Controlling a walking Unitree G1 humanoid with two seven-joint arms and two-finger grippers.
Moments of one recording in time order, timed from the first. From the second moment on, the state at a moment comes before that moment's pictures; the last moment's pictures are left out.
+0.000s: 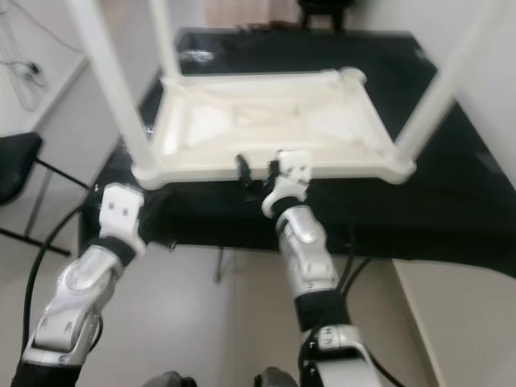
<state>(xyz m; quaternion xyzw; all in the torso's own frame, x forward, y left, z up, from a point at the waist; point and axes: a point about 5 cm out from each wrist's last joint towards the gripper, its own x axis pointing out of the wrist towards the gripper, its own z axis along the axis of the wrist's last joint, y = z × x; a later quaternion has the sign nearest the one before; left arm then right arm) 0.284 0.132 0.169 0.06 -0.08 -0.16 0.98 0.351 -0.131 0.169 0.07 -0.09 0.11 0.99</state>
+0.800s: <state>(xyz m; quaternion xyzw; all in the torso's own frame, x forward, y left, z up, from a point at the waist) 0.282 0.142 0.175 0.05 -0.09 -0.15 0.98 0.350 -0.083 0.188 0.06 -0.10 0.23 0.97</state>
